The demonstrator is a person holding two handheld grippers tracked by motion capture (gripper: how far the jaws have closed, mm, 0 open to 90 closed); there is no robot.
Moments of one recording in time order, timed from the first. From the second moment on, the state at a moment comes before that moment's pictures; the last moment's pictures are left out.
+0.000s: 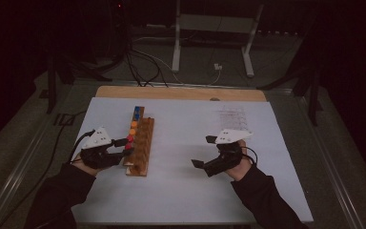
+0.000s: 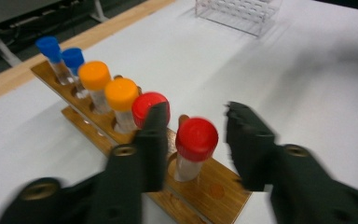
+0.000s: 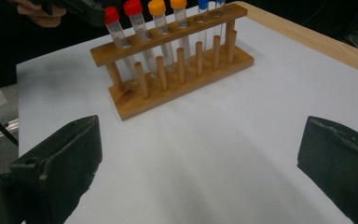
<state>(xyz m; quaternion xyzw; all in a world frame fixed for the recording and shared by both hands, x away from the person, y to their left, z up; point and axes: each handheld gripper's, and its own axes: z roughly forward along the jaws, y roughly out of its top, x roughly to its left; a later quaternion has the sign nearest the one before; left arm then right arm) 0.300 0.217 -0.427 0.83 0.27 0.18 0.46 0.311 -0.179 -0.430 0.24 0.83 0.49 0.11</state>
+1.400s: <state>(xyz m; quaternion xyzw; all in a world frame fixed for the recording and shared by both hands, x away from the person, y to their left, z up) 0.269 0.234 -0.488 0.80 0.29 0.10 0.51 0.301 -0.186 -0.440 0.25 0.83 0.49 0.13</state>
